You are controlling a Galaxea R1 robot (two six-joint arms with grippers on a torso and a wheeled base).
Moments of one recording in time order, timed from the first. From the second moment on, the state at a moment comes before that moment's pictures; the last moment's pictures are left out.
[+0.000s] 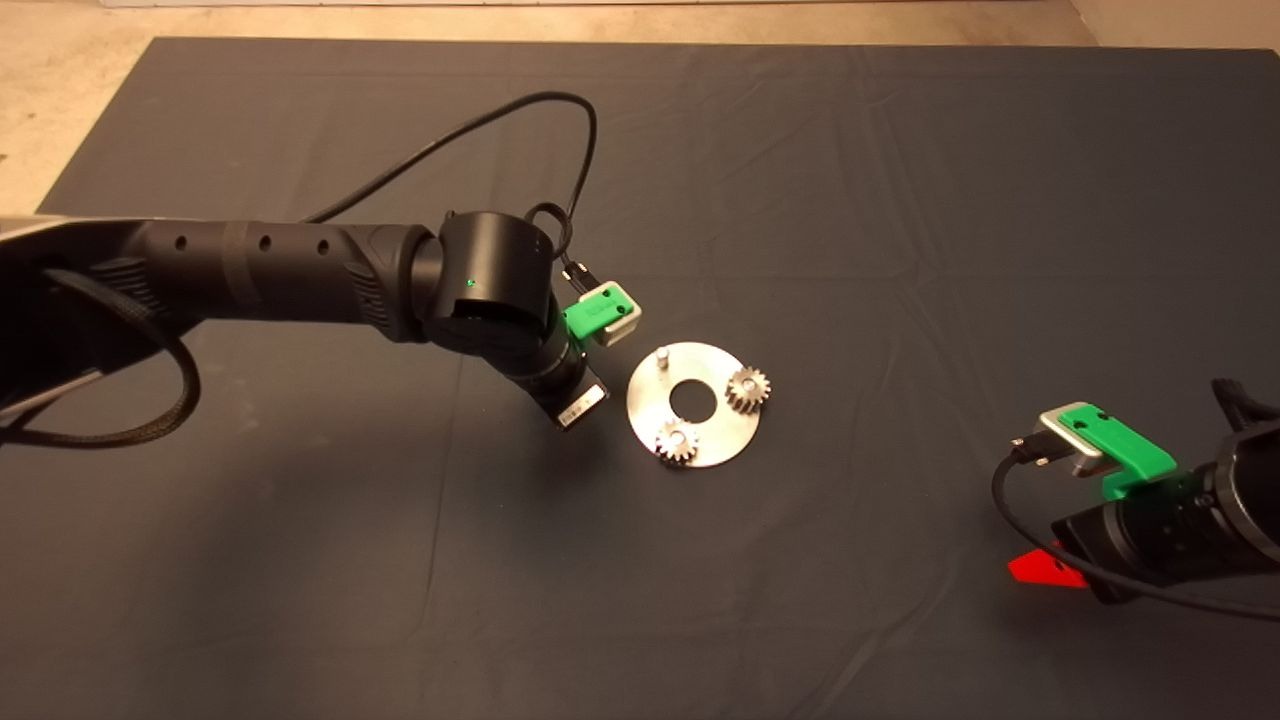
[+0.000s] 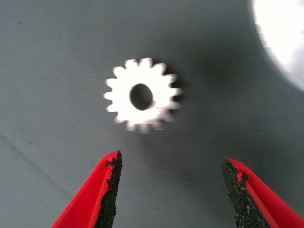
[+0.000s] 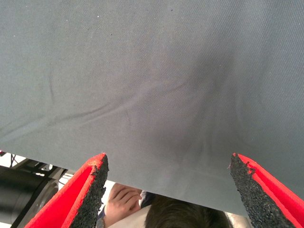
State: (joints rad) left arm -0.32 2.63 -1.03 0.64 1.53 -0.78; right arm 0.28 1.98 -0.42 -0.37 -1.53 1.31
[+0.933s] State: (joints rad) left arm -0.32 2.63 -1.14 0.57 1.49 -0.73; right arm 0.28 1.98 -0.42 -0.37 -1.53 1.31
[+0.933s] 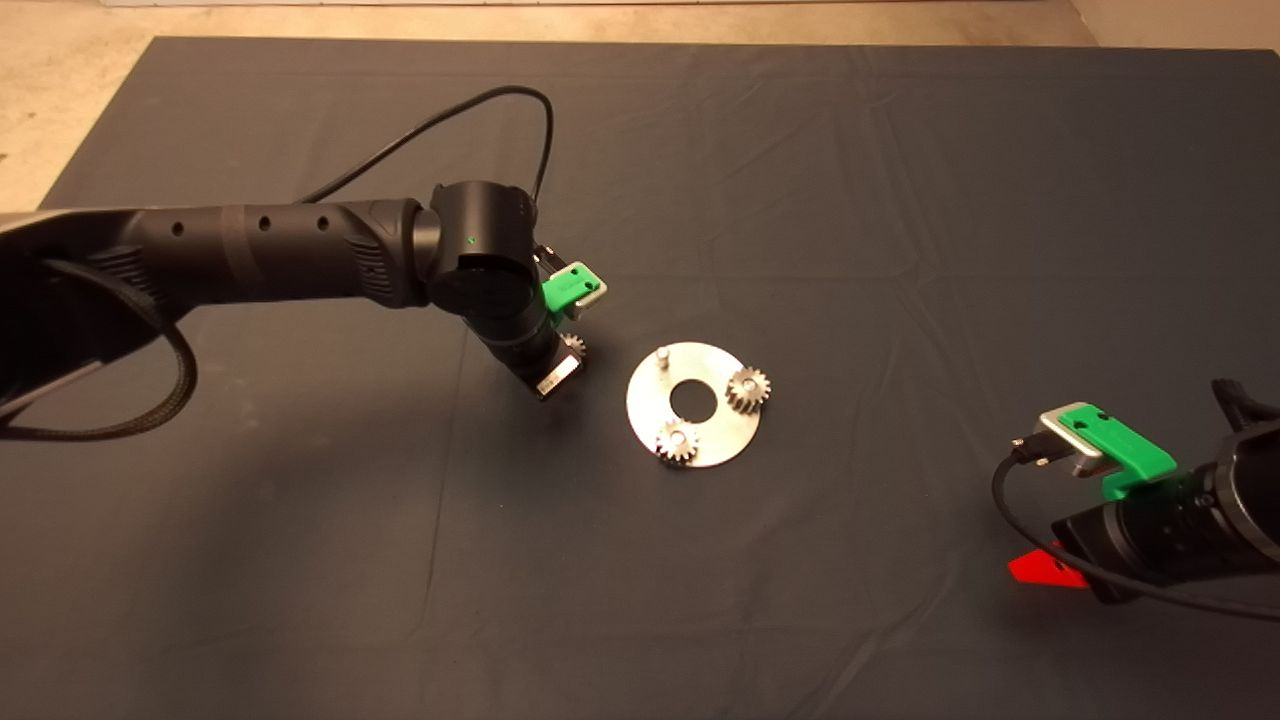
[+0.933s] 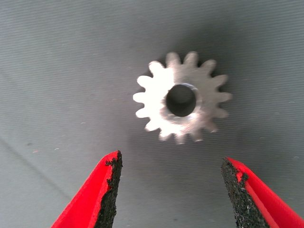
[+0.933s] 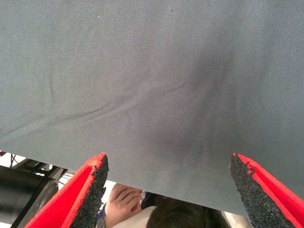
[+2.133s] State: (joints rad) left arm -0.32 2.63 -1.19 0.56 1.37 -0.73; right arm 0.28 1.98 -0.42 -0.37 -1.53 1.29
